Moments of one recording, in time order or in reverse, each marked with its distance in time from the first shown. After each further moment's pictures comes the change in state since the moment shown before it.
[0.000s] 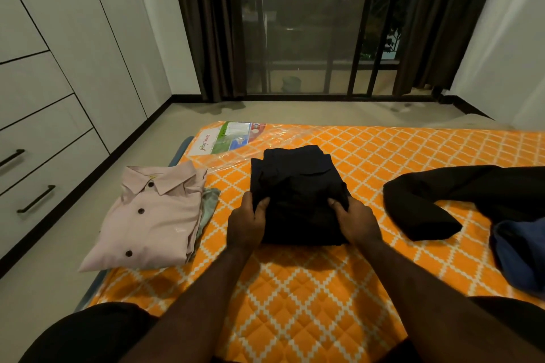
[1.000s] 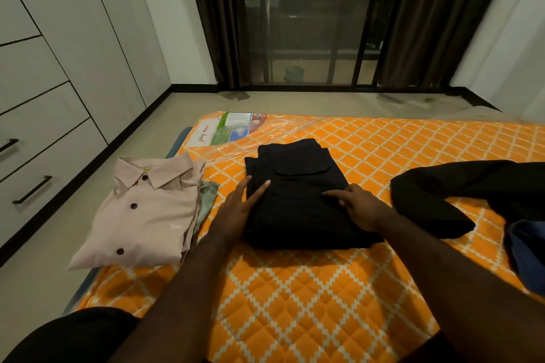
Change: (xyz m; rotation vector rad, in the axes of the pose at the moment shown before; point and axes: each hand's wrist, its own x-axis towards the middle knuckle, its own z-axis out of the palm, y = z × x) left_hand 0.025 -0.042 -0.019 0.315 -0.402 0.226; right_hand 0.058 0.025 -0.014 -0.443 -0.408 -0.390
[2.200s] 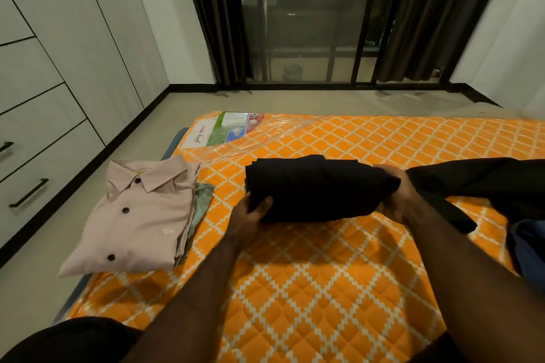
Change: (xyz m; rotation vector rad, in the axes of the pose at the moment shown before) left_hand 0.007 0.036 0.021 -0.962 0.092 -0.347; right_hand -0.029 -0.002 -0.056 1.559 0.234 0.471
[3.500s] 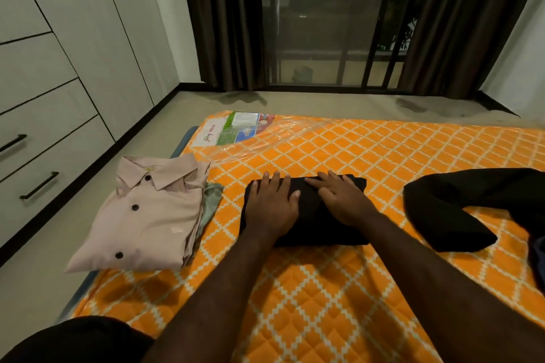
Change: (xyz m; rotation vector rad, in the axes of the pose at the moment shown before) left_hand 0.025 0.034 0.036 1.260 0.041 0.159; right_hand 0.026 0.039 0.092 -1.490 -0.242 -0.567
